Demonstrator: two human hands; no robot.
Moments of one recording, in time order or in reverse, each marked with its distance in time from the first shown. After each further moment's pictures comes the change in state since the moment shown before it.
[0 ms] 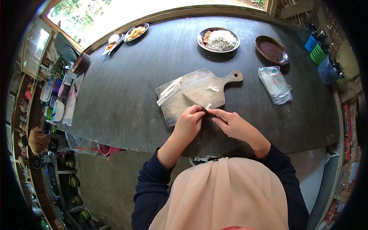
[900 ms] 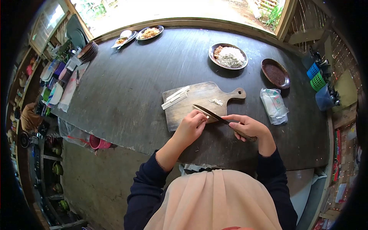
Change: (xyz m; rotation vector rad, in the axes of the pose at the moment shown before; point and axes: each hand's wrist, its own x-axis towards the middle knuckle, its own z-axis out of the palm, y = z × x) left_hand 0.007 -0.003 -0.003 -0.221 0.074 -0.115; right_hand 0.018 0.008 -0.074 0.147 -0.422 0.230
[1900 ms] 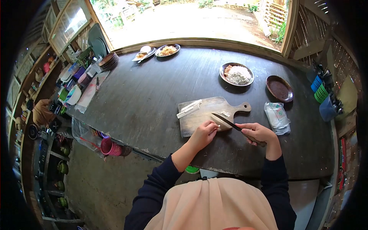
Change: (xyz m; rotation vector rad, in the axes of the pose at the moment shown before) left_hand -0.002 -0.006 0.017 -0.021 0.050 0.090; right_hand -0.015 0.010 -0.017 0.028 0.066 -0.027
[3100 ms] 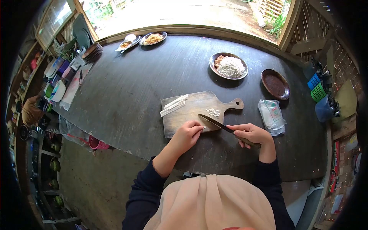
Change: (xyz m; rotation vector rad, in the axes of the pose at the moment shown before) left_hand 0.001 0.003 -0.014 0.099 -0.057 -0.027; right_hand 0.003 -0.004 -0.016 0.050 -0.089 0.063
